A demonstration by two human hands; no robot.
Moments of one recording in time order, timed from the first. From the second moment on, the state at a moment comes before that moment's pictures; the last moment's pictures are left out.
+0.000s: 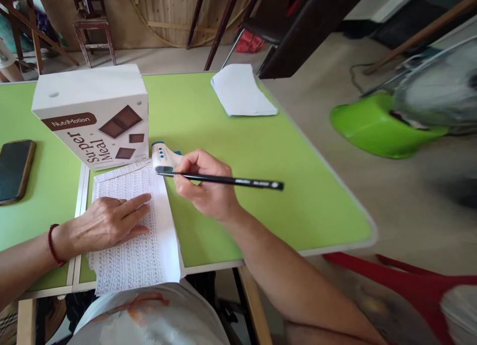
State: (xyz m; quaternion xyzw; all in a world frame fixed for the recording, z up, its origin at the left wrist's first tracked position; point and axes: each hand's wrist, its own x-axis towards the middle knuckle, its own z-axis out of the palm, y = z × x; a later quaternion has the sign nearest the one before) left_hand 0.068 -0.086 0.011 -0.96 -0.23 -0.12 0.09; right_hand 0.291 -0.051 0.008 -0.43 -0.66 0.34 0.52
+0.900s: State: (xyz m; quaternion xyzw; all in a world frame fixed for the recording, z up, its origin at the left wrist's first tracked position) left_hand 0.071 -0.088 0.005 -0.96 -0.25 -0.02 0.10; right_hand 0.272 -0.059 -0.026 -0.45 -0.71 0.31 0.44
